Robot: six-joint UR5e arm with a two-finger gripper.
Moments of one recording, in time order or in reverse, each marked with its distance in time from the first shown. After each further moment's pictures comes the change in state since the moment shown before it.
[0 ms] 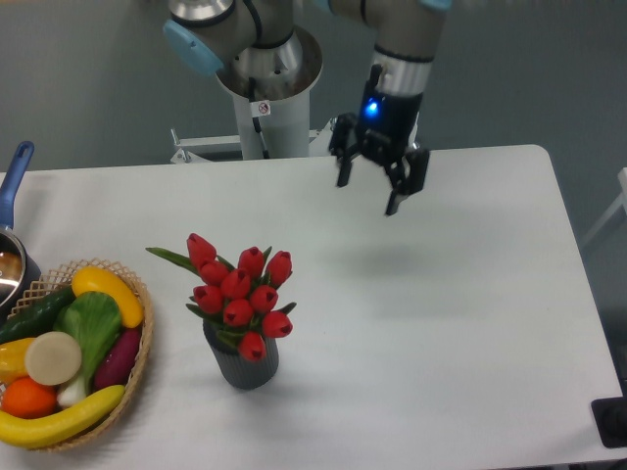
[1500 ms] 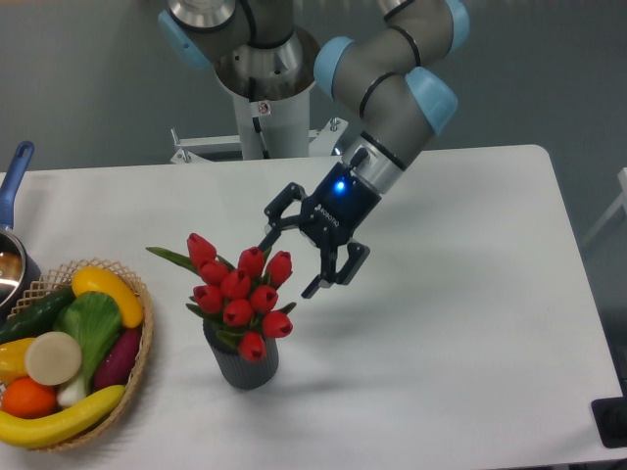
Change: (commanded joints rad) arm -0.133 -0.301 0.117 0.181 -0.347 -0.038
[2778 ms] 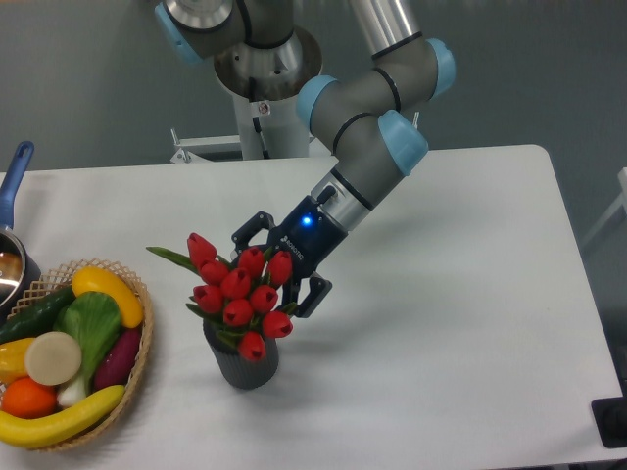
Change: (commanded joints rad) arm -0.063 -0.039 0.008 0.032 -0.051 -0.092
